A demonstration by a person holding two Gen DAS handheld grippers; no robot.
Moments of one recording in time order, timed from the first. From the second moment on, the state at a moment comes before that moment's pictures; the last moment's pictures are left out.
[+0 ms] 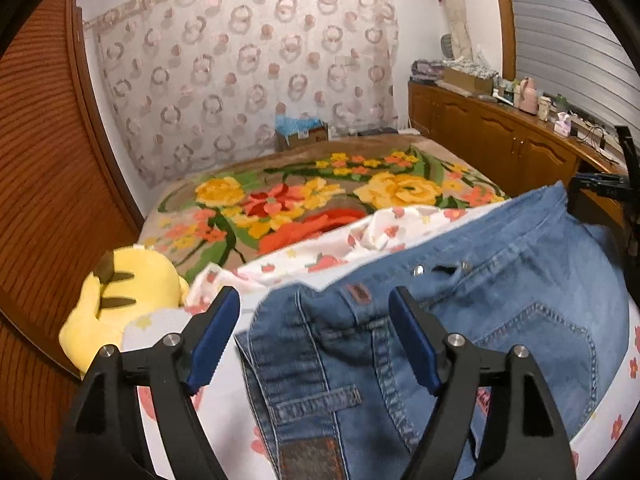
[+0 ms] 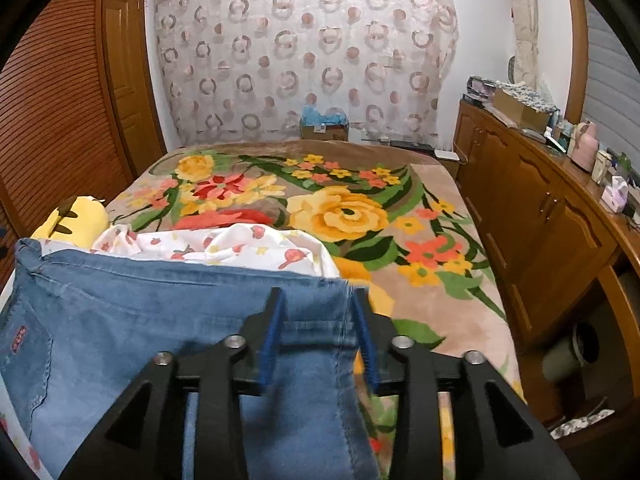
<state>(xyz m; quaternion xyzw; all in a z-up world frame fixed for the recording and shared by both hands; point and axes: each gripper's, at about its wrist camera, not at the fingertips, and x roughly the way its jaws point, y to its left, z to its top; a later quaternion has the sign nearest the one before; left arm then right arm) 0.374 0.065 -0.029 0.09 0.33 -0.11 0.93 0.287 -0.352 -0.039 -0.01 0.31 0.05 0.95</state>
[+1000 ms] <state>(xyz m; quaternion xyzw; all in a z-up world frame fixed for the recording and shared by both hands) 0.386 0.066 -0.036 0.07 0.32 -0.10 0.94 0.330 -0.389 -0.040 0.04 0.31 0.10 0.94</state>
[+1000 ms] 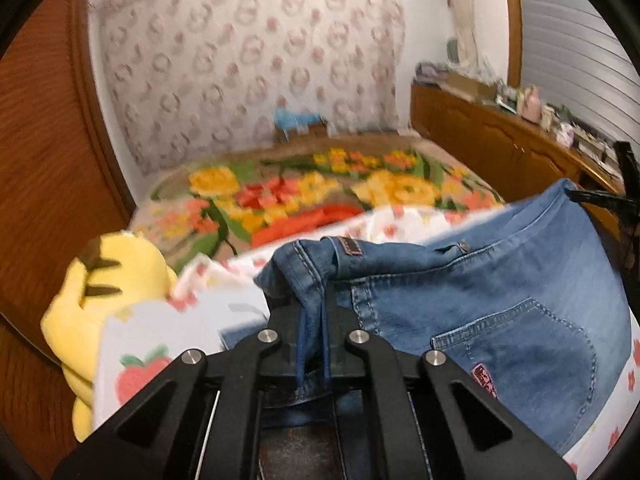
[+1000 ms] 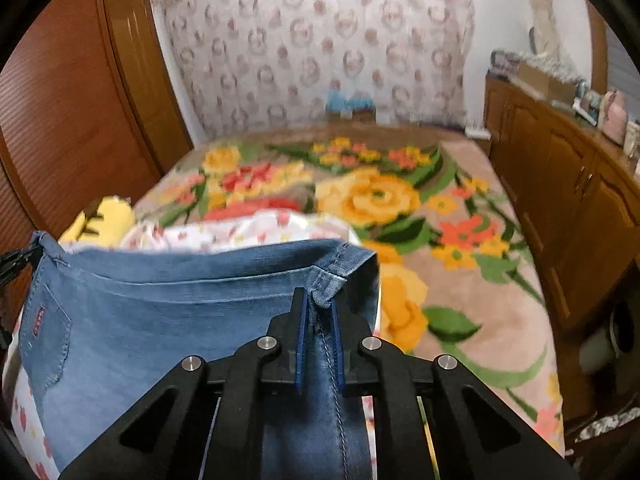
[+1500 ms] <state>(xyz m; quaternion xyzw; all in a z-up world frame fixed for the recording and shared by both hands) 0.394 0.066 -0.049 0.07 0.35 -0.07 0.93 0.337 -0.378 -0.024 0.05 0.33 0.06 0.94</state>
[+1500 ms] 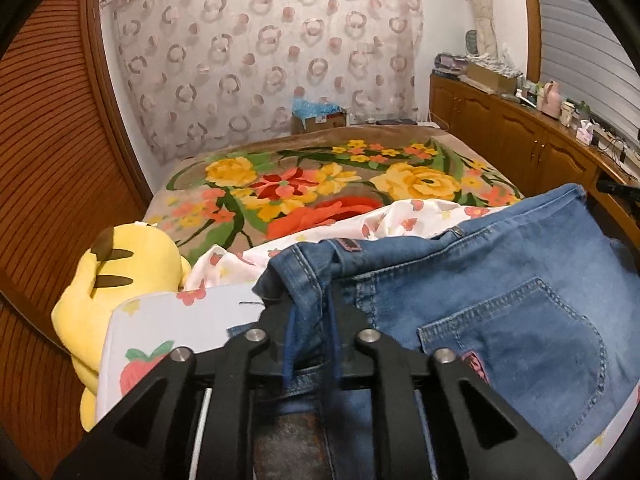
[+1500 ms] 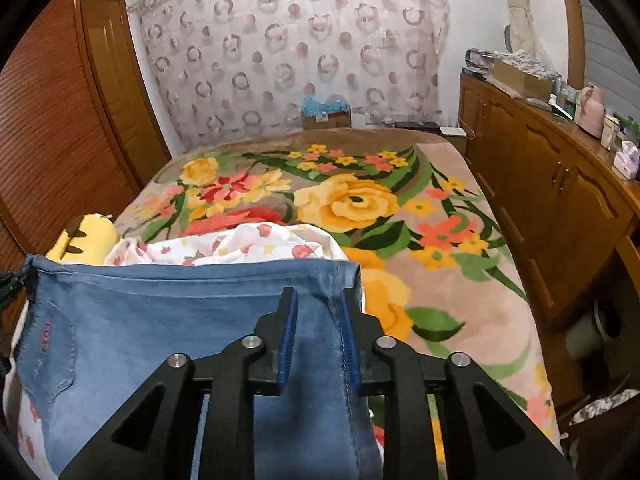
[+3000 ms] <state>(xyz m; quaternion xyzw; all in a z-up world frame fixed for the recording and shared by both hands) 0.226 0.076 -0.060 0.06 0.35 -0.08 0.93 0.169 -0.277 -0.064 0.03 0.33 0.17 0.93</state>
